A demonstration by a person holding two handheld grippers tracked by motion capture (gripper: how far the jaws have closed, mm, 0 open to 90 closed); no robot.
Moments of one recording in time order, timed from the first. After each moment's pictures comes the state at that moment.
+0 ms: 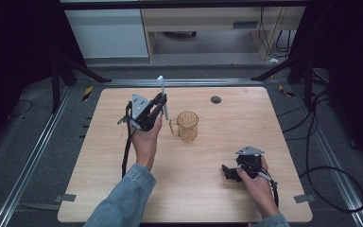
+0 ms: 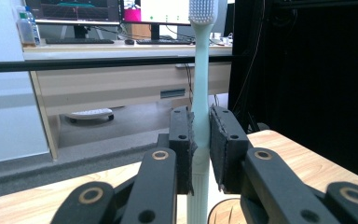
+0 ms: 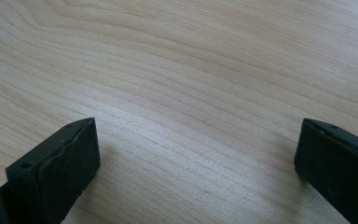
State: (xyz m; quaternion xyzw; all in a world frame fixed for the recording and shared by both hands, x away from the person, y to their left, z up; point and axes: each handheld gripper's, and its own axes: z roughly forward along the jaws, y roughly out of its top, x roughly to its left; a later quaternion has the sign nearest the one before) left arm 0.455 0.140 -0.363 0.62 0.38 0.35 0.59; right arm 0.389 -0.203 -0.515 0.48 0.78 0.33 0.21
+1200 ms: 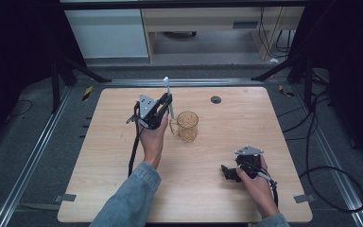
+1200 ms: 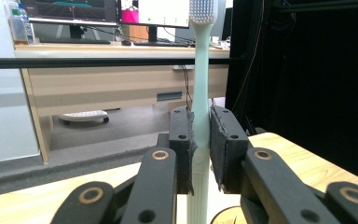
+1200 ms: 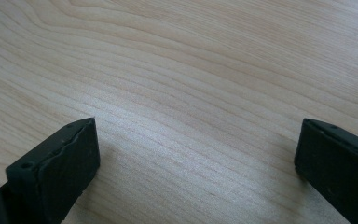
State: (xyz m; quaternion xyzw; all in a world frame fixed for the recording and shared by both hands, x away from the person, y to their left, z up) left arm 0.478 0.127 -0.390 0.62 0.38 0.34 0.60; right arm 0.389 -0.202 -0.515 0.48 0.79 0.34 0.20
